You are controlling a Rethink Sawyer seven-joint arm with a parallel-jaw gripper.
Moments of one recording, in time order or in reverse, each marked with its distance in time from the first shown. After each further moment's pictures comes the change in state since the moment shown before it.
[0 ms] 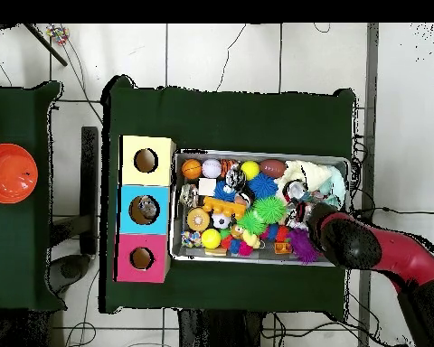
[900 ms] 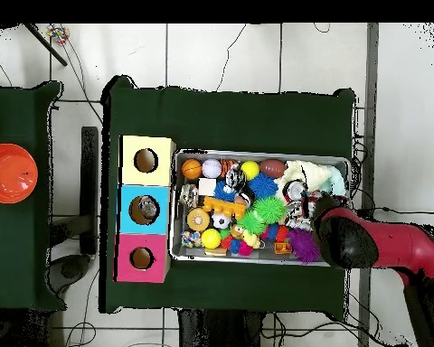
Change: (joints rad) arm 0.082 -0.120 -0.027 -0.013 -0.134 -0.006 0.000
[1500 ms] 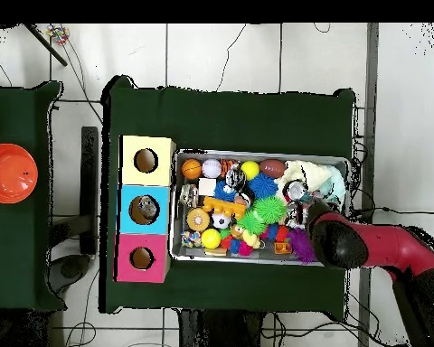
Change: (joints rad) arm 0.000 0.099 -0.024 -0.019 -0.051 0.000 0.000
